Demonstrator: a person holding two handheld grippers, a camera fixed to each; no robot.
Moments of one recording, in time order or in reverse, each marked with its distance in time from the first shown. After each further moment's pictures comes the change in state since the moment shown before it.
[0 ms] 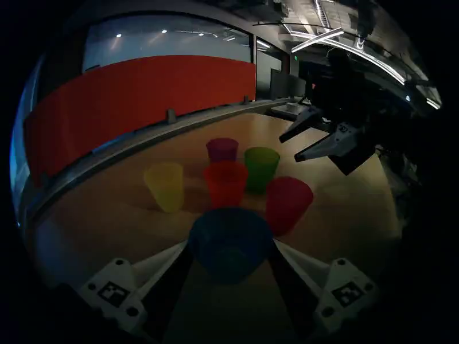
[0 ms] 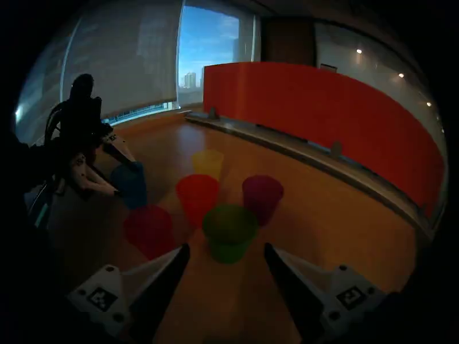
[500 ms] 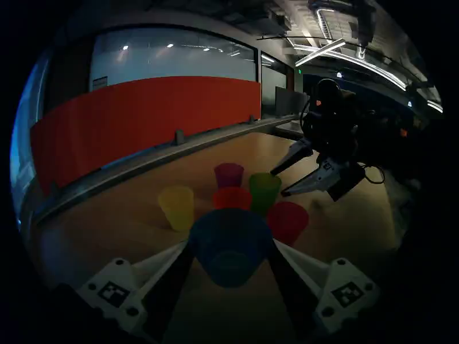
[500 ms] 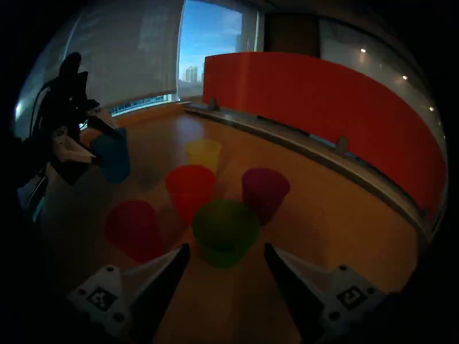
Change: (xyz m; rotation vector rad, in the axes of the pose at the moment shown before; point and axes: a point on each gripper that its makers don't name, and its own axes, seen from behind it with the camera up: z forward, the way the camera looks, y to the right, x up) left arm 0.037 -0.007 -0.025 0.040 0.098 -0.007; right arm -0.013 0.007 0.035 -0.005 -0.034 -0.026
